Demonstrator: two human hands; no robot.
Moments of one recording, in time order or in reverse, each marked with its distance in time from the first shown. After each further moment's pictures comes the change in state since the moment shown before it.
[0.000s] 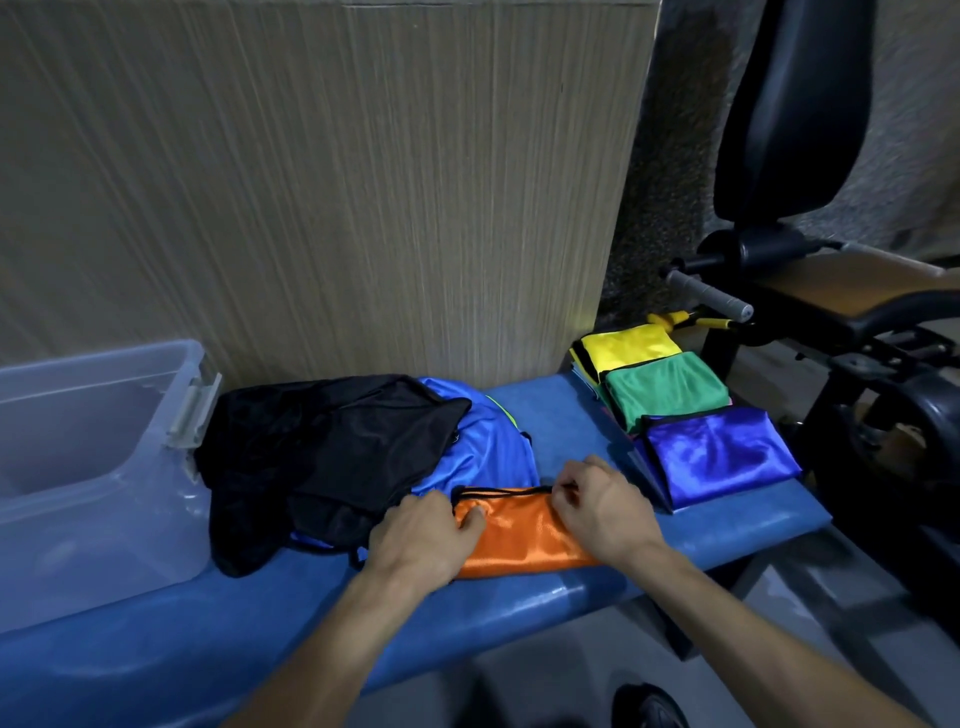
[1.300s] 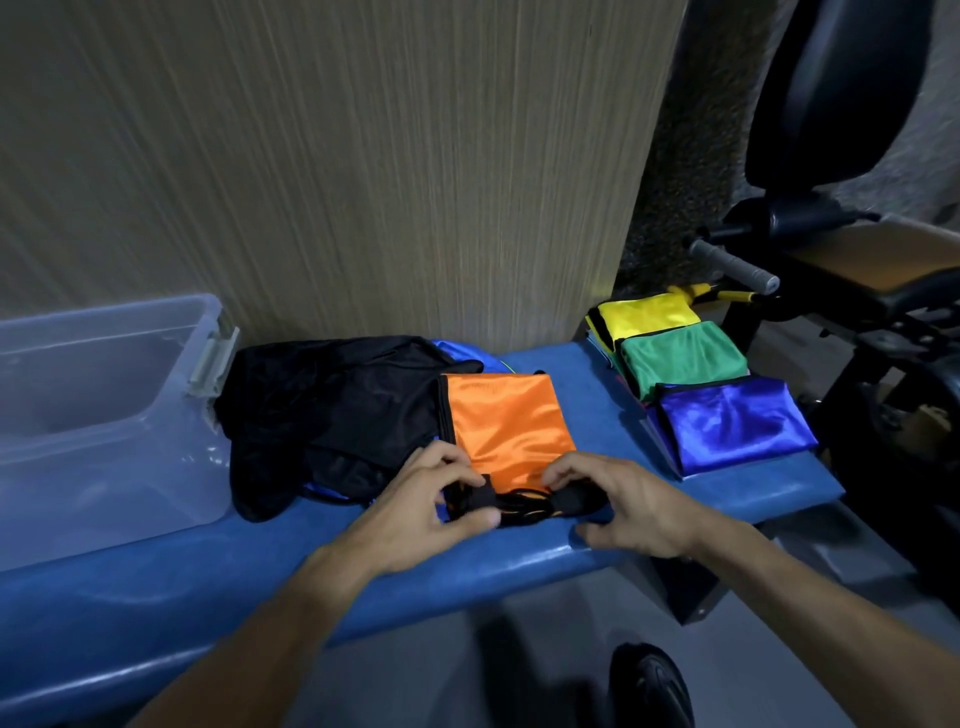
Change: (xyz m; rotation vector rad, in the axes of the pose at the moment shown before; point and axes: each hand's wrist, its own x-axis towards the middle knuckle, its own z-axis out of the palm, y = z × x) left_hand 0.006 -0.057 0.024 -0.424 0.028 0.587; right_hand -0.013 0.039 -0.017 0.277 -0.365 -0.579
